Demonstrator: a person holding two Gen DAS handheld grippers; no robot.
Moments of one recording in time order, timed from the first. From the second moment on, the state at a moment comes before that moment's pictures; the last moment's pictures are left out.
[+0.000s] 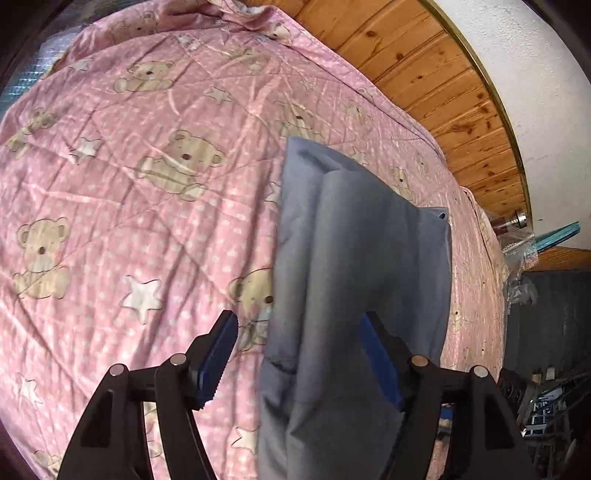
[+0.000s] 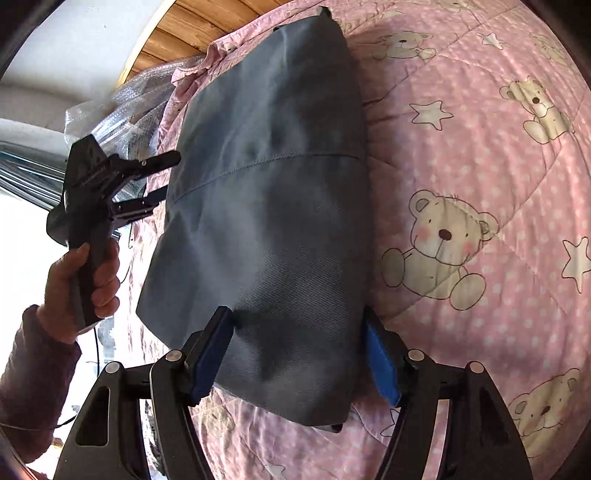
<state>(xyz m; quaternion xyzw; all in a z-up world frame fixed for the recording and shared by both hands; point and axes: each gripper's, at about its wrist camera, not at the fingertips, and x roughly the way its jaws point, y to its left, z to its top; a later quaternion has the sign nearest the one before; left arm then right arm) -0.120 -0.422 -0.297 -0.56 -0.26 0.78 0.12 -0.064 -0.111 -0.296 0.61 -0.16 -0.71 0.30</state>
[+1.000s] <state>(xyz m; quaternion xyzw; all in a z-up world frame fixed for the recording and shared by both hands) -0.083 -0.284 -0.267 -0.49 -0.48 0.72 0.14 -0.298 -0.011 -0.175 0.53 0.05 -0.82 0.22</state>
